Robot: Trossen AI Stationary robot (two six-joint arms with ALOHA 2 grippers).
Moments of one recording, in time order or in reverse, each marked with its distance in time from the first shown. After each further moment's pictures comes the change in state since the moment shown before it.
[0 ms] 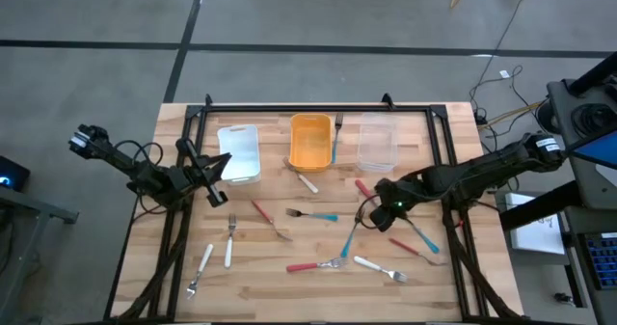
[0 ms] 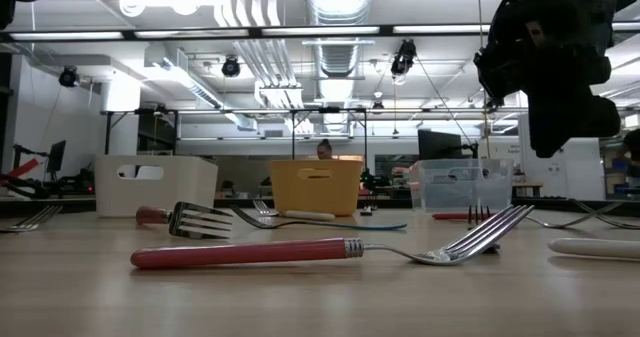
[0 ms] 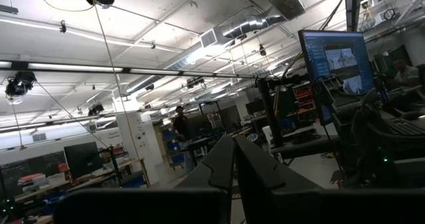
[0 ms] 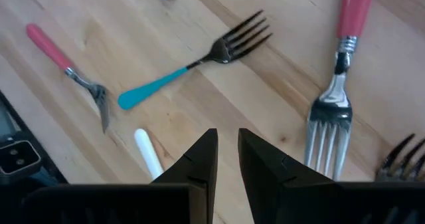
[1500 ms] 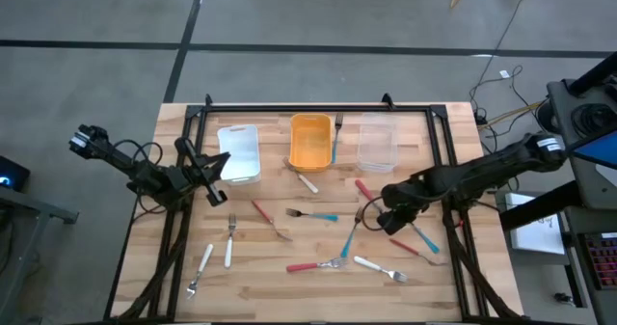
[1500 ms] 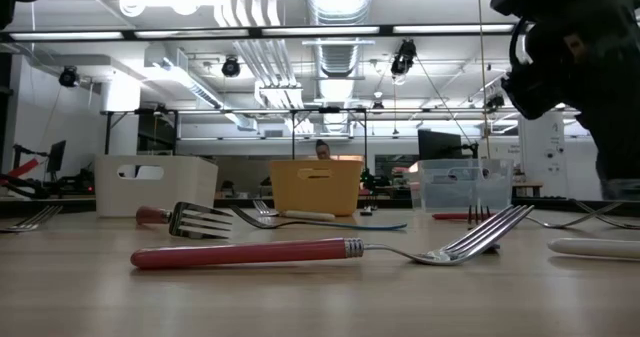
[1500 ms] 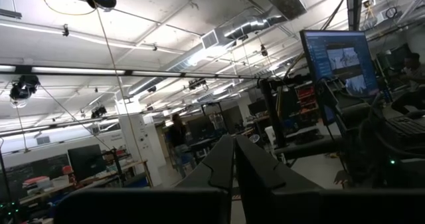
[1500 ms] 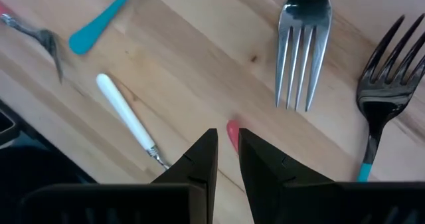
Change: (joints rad) left arm 0.000 -0.006 0.000 0.001 0.000 0.023; right arm 0.005 -0.010 -0.032 -0.121 -0.179 0.094
